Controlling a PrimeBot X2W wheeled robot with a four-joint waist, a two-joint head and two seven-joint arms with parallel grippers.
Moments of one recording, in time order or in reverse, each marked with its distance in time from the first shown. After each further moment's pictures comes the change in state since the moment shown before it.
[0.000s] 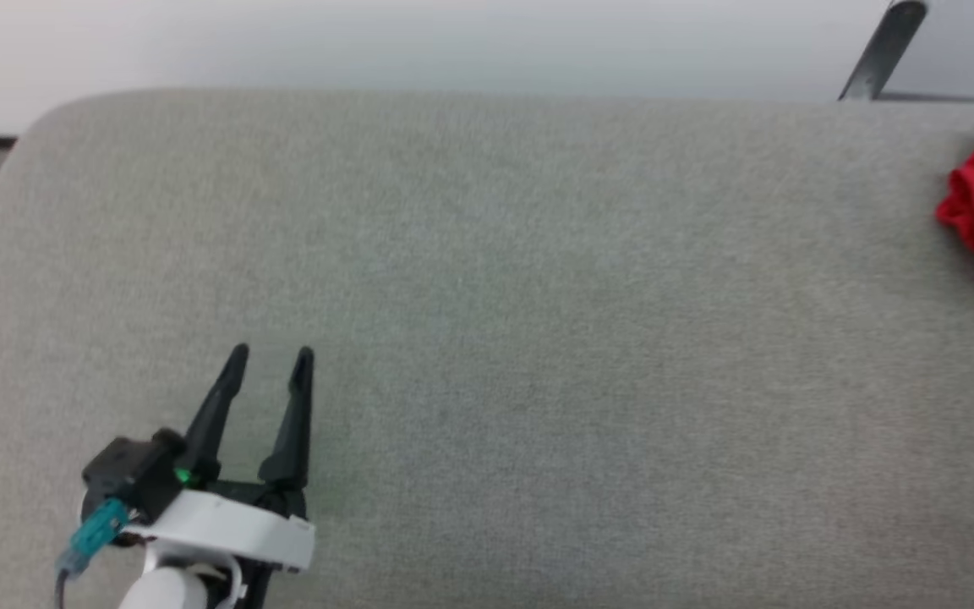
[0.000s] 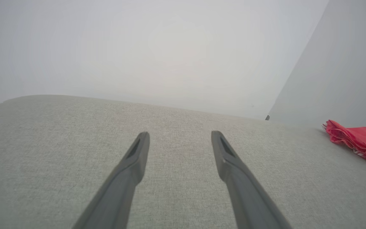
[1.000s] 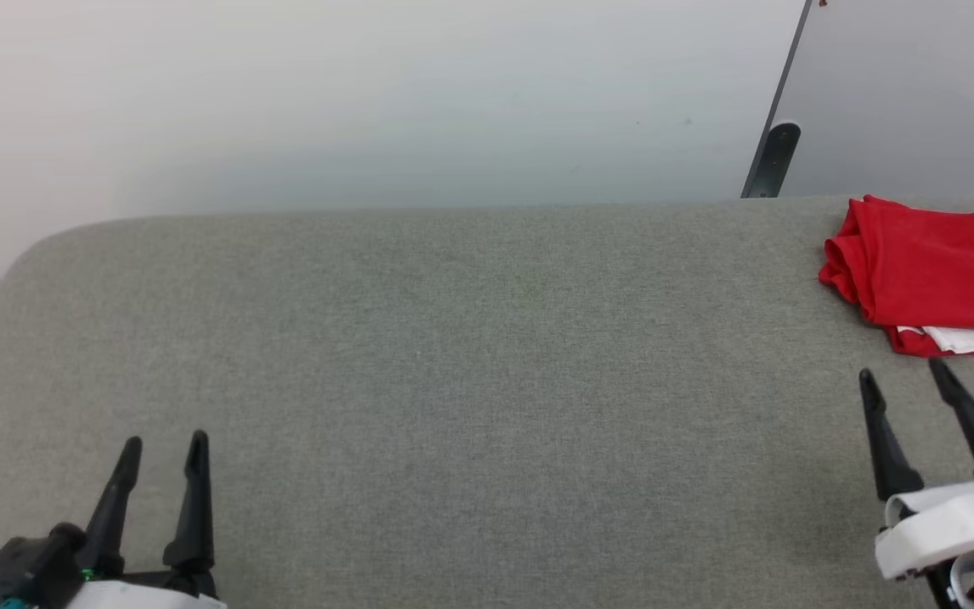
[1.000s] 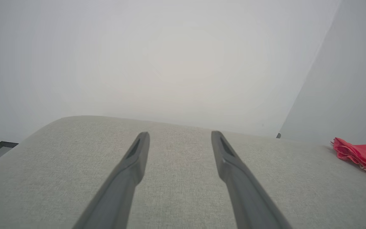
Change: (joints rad) left arm 0.202 0.029 0.177 -0.056 0.004 0.000 0.000; right arm 0.781 0.318 -0.399 -0.690 -0.184 0.000 -0.001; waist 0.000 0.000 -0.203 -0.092
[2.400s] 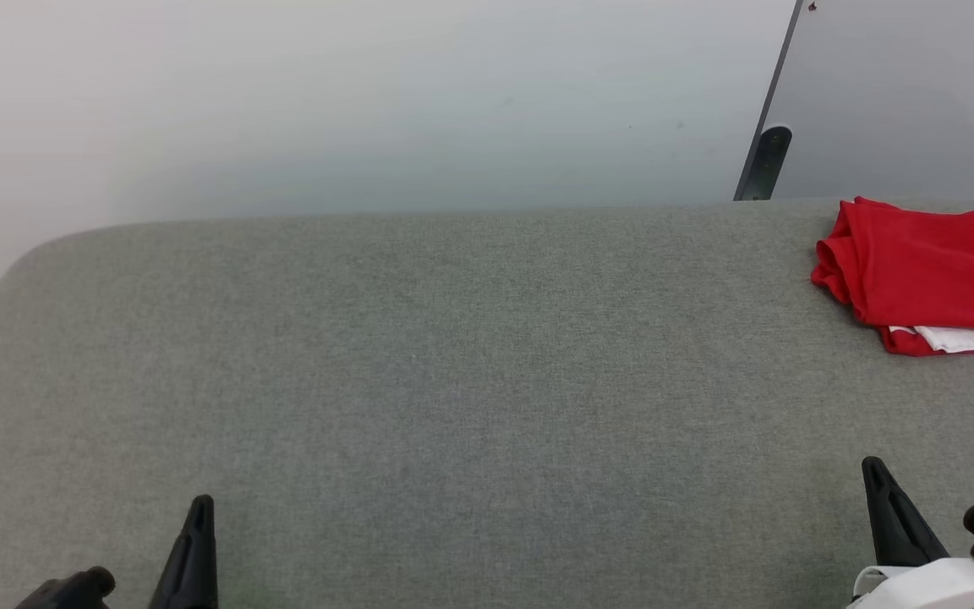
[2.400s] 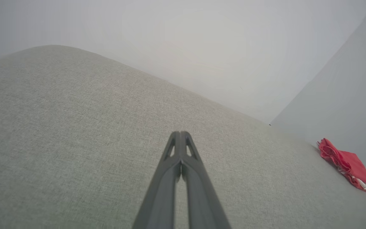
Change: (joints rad) left arm 0.047 -0.070 -0.008 0.098 -0.156 0.000 0.047; right arm 0.126 0.102 -0.025 0.053 0.170 0.000 0.056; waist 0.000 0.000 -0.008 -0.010
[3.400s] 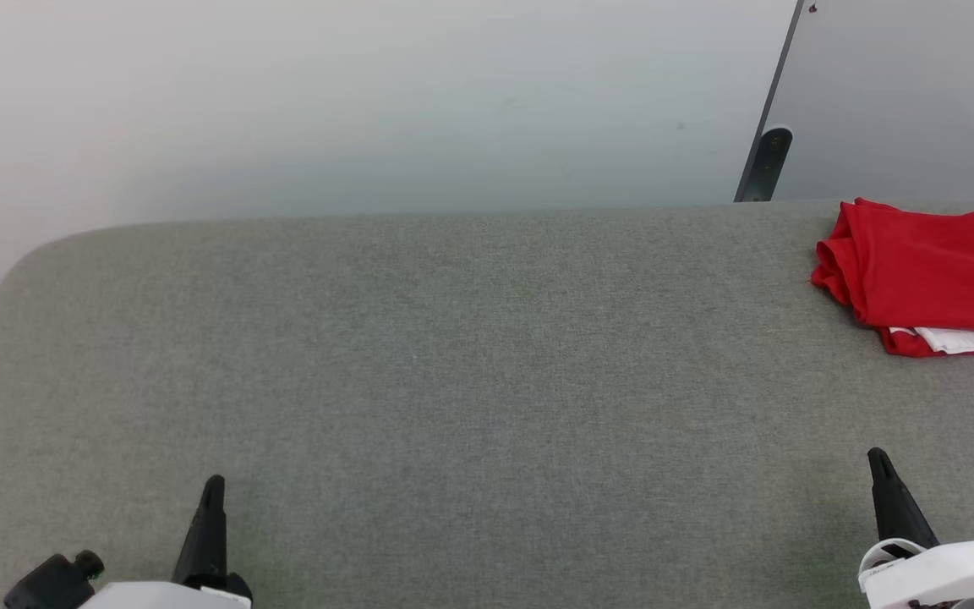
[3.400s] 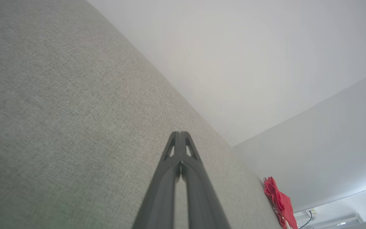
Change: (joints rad) left arm -0.066 -0.049 0.023 0.027 -0.383 0.000 0.122; right arm -0.018 0.049 -0.043 -0.020 0.464 0.000 0.118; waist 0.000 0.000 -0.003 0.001
